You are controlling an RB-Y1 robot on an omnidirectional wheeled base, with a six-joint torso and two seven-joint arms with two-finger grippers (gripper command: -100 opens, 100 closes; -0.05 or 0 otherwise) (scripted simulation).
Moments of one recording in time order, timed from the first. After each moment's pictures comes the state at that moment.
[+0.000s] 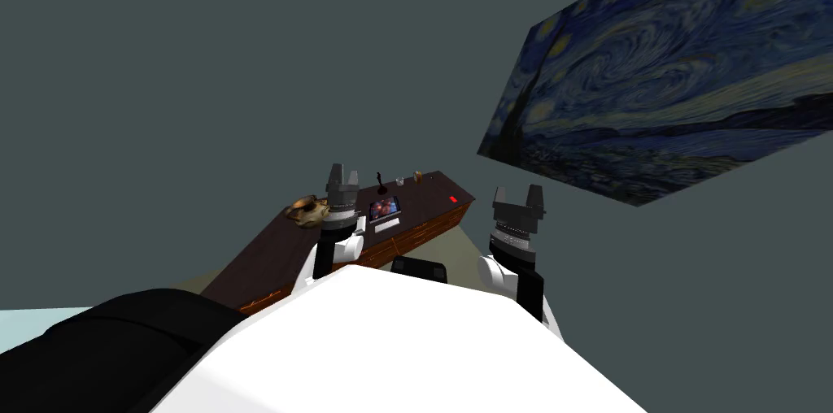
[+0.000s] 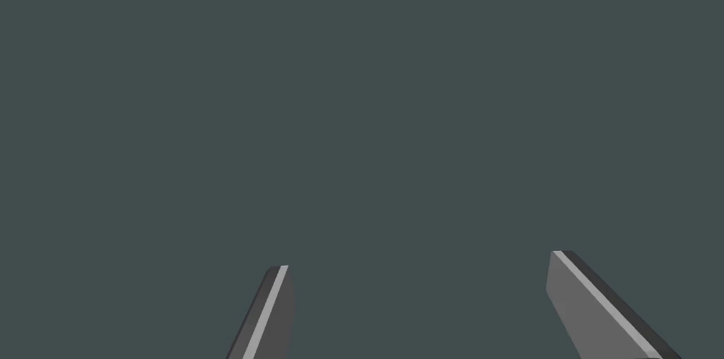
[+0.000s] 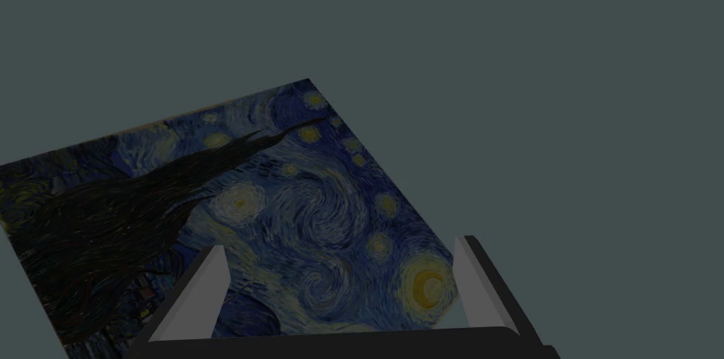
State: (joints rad) left arm 0.50 -0.03 0.07 -2.36 -0.11 -0.52 -0.07; right arm 0.48 -0.01 0.02 -2.25 -0.10 -0.59 0.03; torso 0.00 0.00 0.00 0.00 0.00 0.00
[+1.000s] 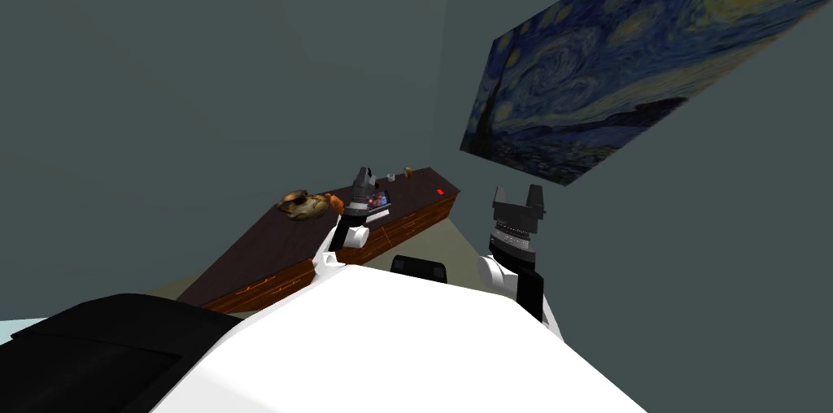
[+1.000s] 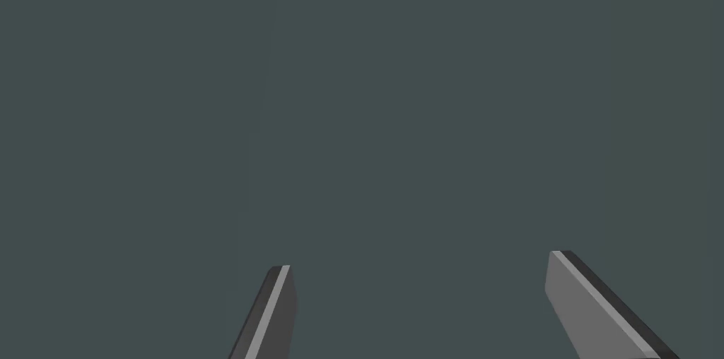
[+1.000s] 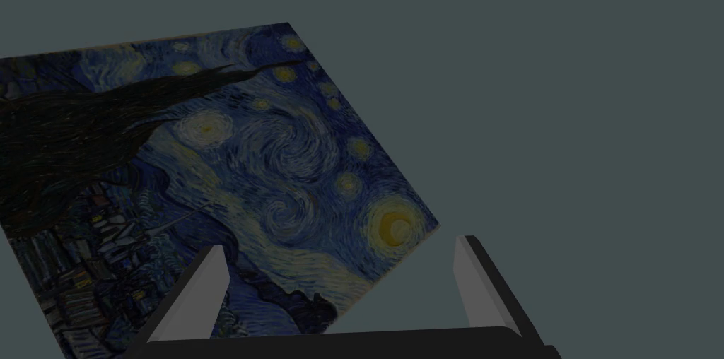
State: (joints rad) left arm 0.33 0.17 0.04 -2.13 0.02 -0.40 -0.01; right arm 0.48 -0.01 0.02 -2.25 -0.10 -0.59 0.03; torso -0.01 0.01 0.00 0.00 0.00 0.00
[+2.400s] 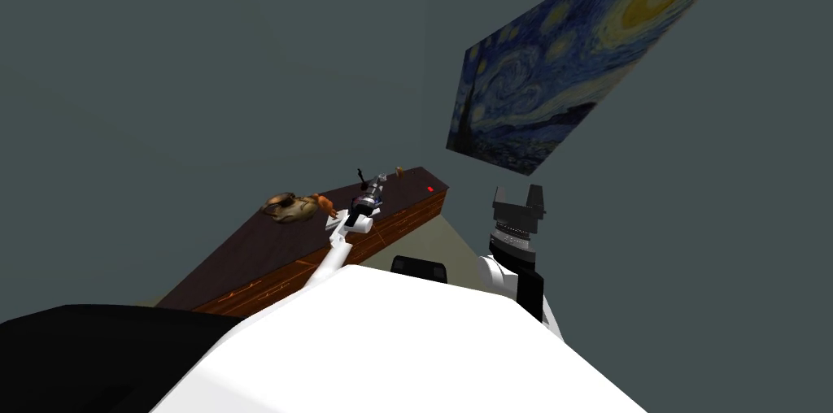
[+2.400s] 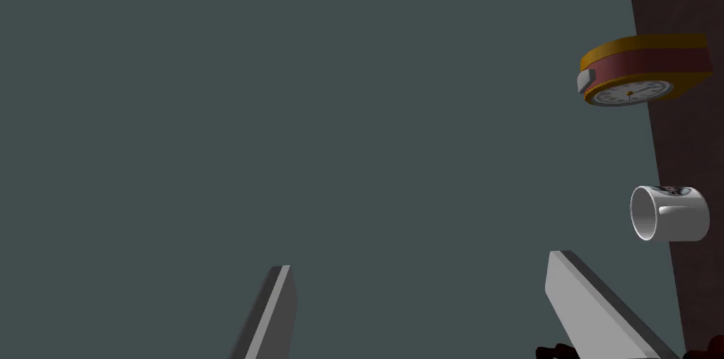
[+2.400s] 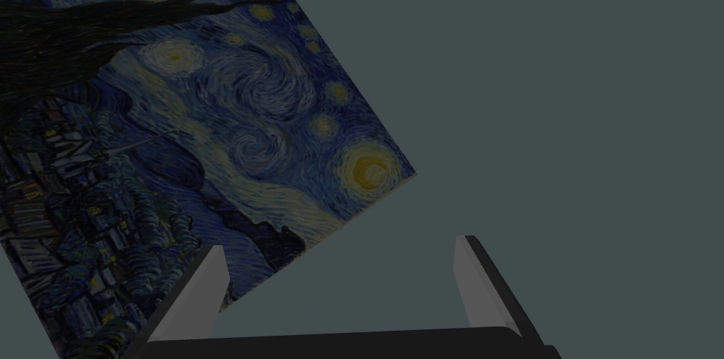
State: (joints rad) left arm 0.11 0.27 0.06 -1.74 0.16 -0.12 0.07; right arm 0.48 -0.01 0.02 -2.25 -0.10 -0.59 0.03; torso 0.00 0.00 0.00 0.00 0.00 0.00
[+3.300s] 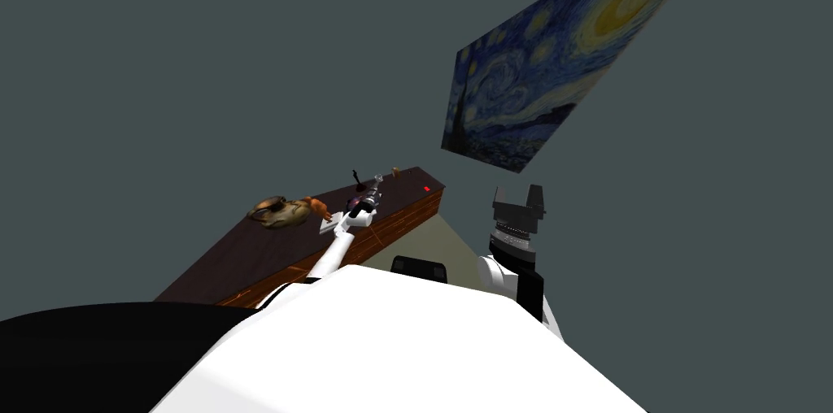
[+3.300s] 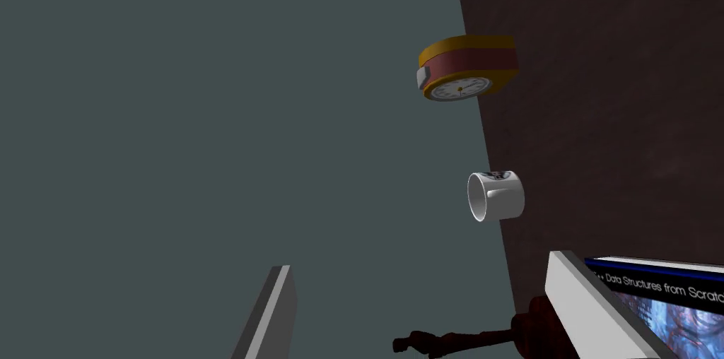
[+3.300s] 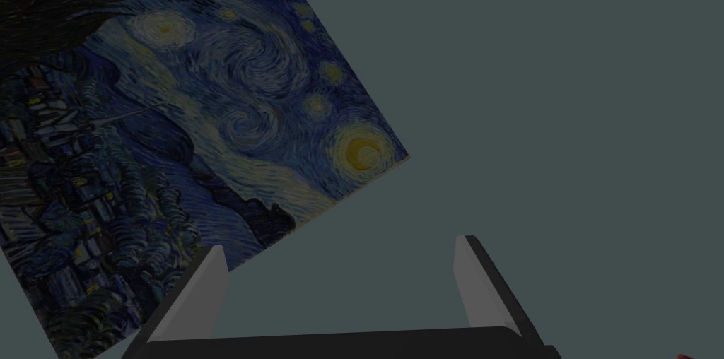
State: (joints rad) left arm -0.02 0.32 0.09 -1.50 0.23 0.09 0.10; right arm 0.48 -0.01 0.02 -2.25 -0.10 -0.59 0.03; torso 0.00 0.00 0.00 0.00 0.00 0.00
